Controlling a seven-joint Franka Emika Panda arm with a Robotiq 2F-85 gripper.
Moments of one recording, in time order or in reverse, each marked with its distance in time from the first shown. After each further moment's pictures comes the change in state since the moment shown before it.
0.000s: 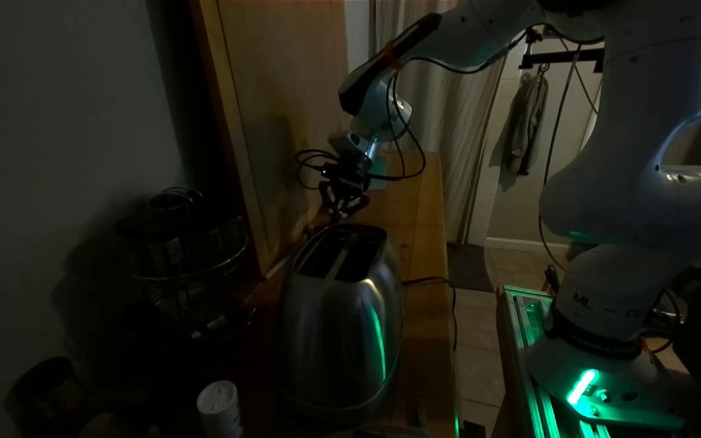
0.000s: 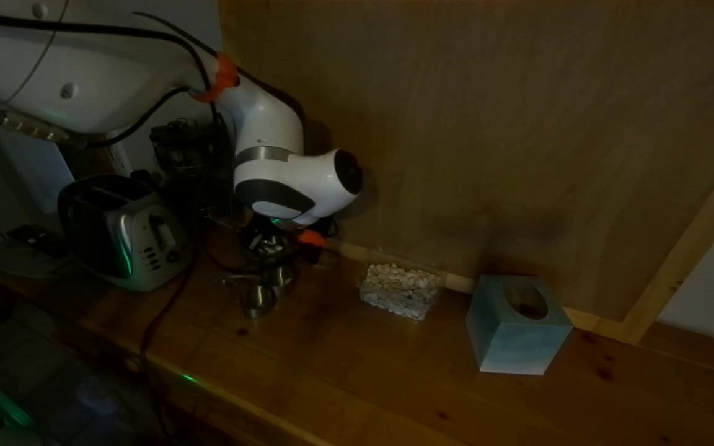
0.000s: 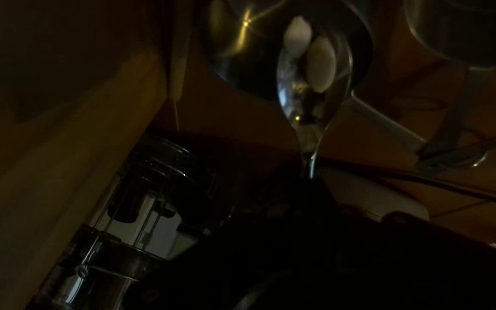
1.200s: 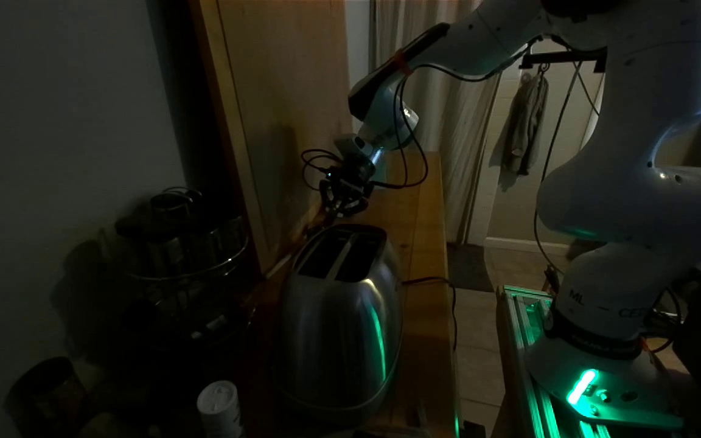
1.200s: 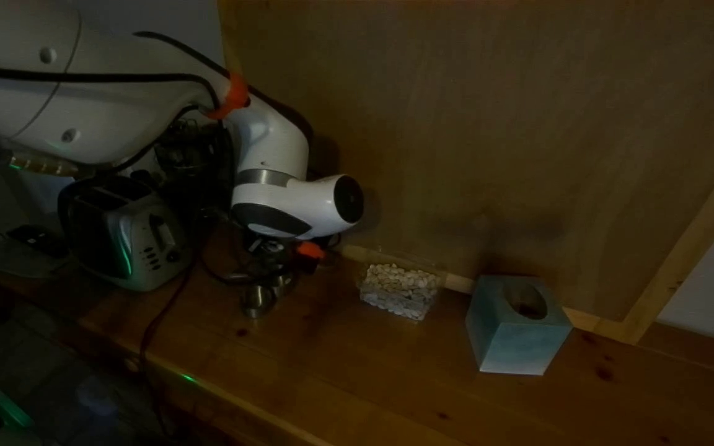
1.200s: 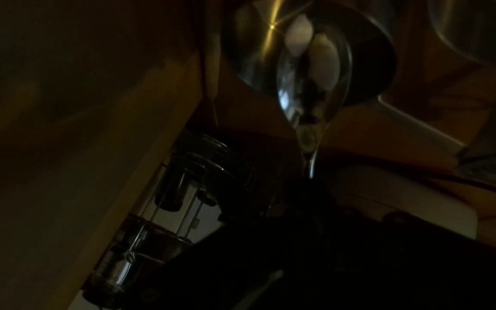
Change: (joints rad) arm -0.155 0.075 0.134 -0.041 0.066 0.075 0.000
